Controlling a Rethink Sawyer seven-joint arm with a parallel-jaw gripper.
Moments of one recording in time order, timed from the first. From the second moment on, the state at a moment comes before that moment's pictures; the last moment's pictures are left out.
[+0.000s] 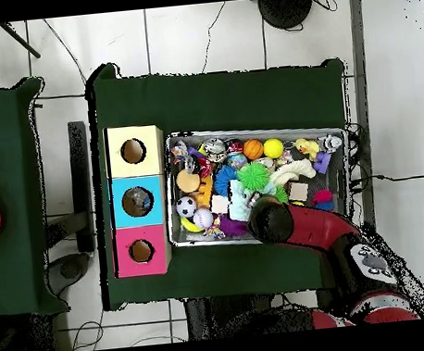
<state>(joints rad) -0.46 -0.47 -0.06 1.75 -0.22 0.21 2.04</state>
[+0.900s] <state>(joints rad) -0.55 -0.41 -0.10 1.69 -0.23 0.25 2.04</state>
